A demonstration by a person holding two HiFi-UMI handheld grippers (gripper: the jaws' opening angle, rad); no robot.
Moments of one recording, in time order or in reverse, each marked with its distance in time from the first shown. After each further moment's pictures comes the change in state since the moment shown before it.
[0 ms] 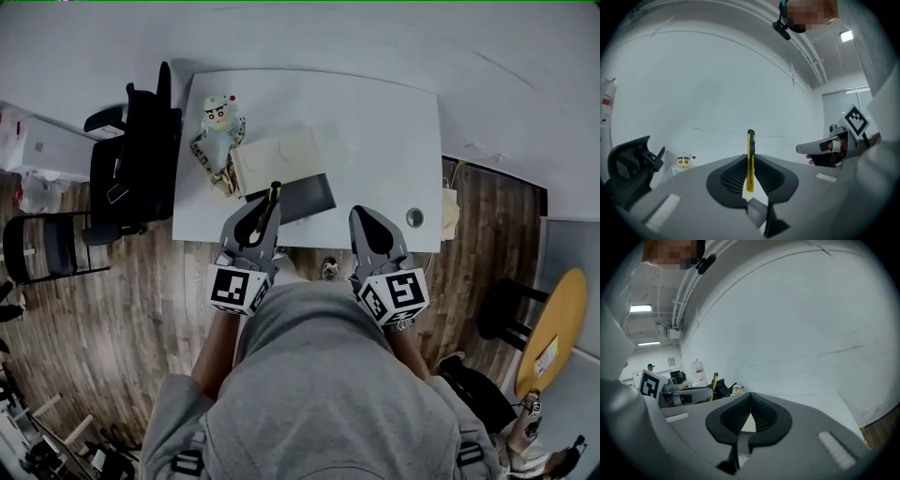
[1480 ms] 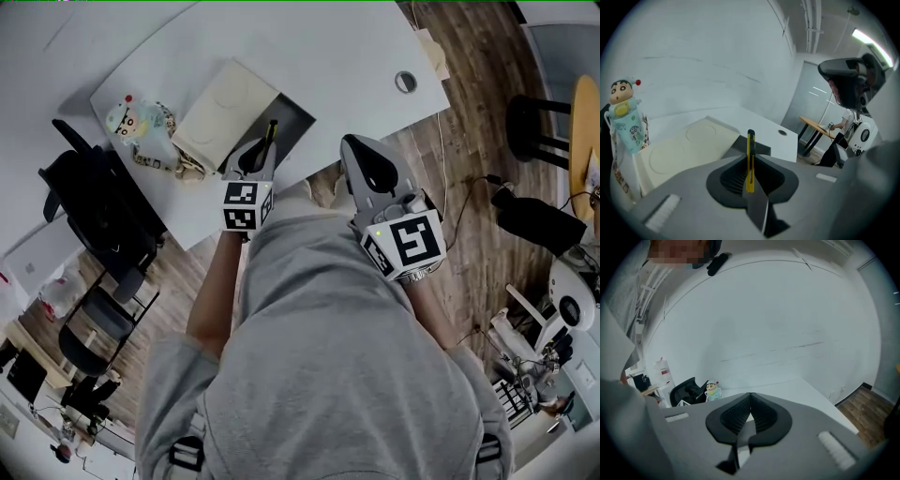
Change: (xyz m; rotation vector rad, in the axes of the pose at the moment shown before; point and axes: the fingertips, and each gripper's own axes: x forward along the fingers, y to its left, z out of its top) left arm 0.070 -0.011 -0.223 0.088 0.642 -0.436; right arm -0.016 -0.010 -0.038 0.127 0.041 -0.402
